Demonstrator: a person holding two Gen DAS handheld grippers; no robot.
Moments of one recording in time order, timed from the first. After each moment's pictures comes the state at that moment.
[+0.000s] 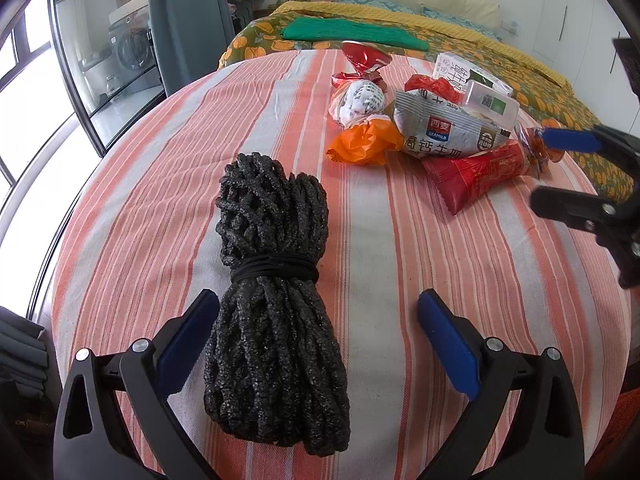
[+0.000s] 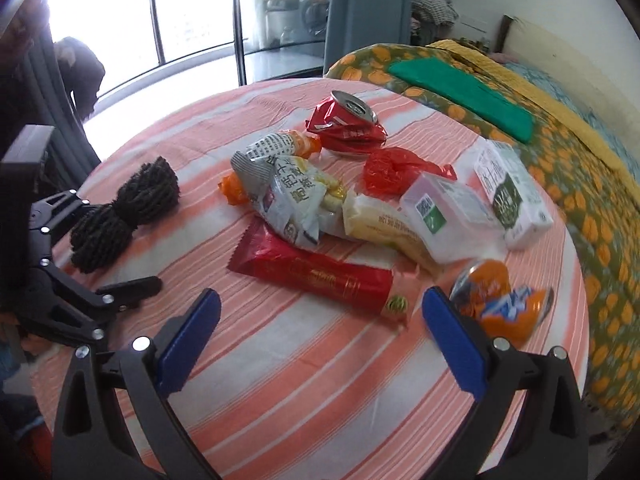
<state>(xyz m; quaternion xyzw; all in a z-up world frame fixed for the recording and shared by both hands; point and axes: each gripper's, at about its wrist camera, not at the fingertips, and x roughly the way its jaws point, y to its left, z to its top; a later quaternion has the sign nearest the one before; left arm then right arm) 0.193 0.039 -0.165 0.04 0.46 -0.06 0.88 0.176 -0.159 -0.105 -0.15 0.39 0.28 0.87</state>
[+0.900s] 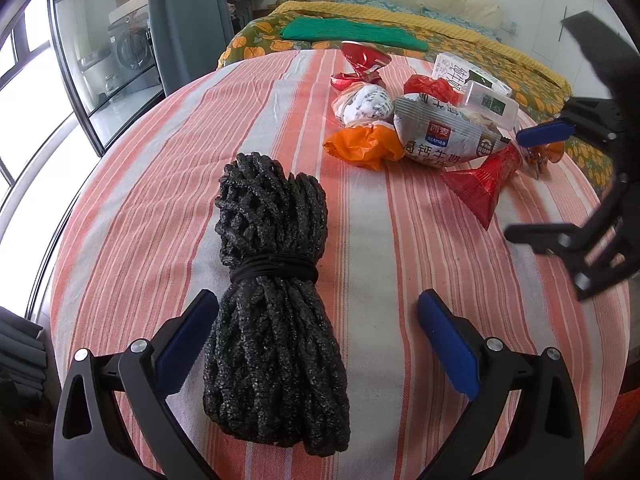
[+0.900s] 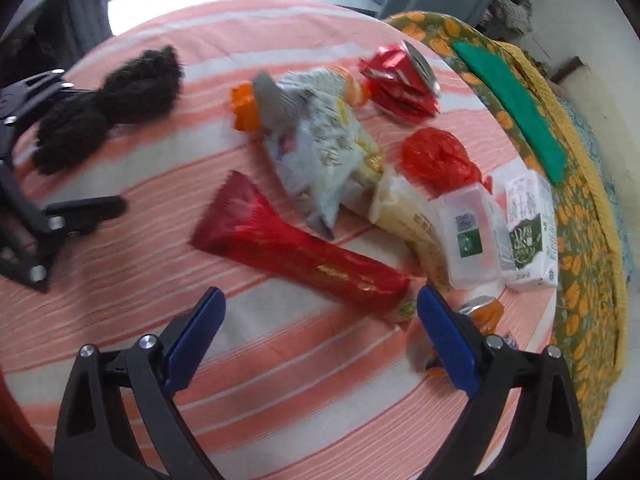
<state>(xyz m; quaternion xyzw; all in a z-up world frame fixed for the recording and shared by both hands) 0.193 0.039 -0.165 0.04 0.46 -0.06 0.88 0.198 -0.126 -0.133 -0.33 0.45 0.27 0.78</state>
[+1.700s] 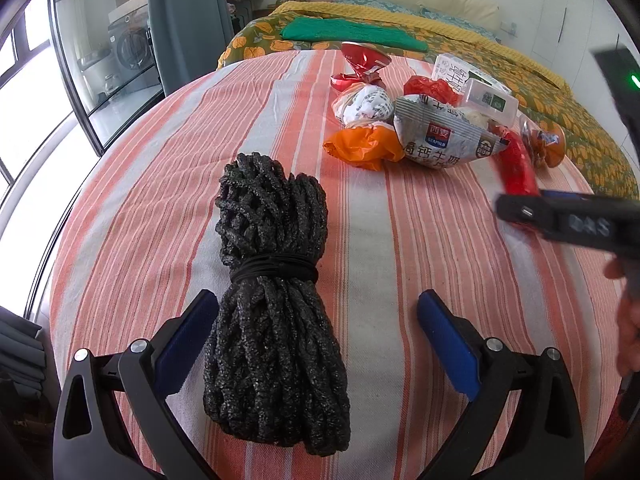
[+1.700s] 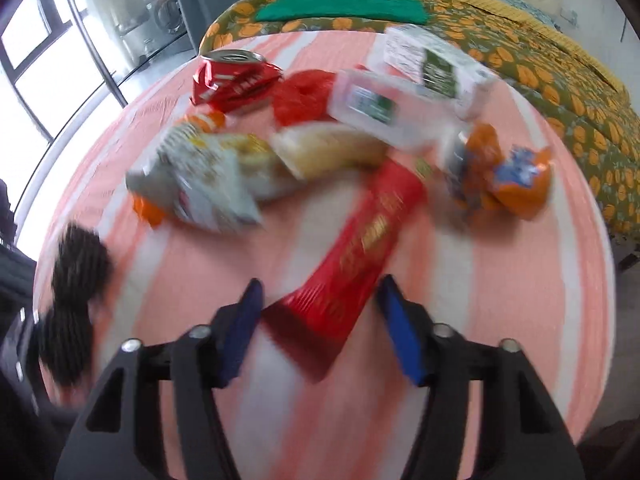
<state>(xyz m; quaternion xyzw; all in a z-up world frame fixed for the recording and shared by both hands) 0.194 0.038 -0.165 0.03 0.46 -0.06 0.88 0.190 -0.175 -0.134 0.02 0.50 0.08 0.86</state>
